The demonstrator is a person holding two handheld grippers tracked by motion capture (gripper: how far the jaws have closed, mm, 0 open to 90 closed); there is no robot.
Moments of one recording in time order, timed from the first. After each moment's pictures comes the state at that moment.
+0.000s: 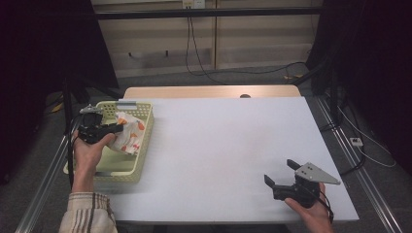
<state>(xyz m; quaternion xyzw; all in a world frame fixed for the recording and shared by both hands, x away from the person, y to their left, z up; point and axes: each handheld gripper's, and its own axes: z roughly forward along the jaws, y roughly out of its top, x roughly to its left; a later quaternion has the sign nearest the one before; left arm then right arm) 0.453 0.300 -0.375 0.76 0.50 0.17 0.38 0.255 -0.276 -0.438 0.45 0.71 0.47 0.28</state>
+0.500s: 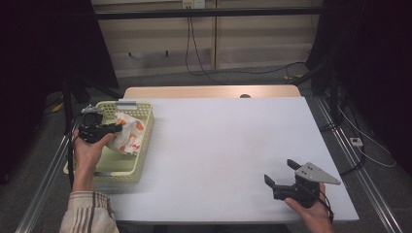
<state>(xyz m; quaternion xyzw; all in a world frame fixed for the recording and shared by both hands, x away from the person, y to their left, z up) 0.460 0.304 -0.383 0.77 0.50 0.18 0.36 0.255 -0.276 -0.438 0.45 0.70 0.47 0.28</state>
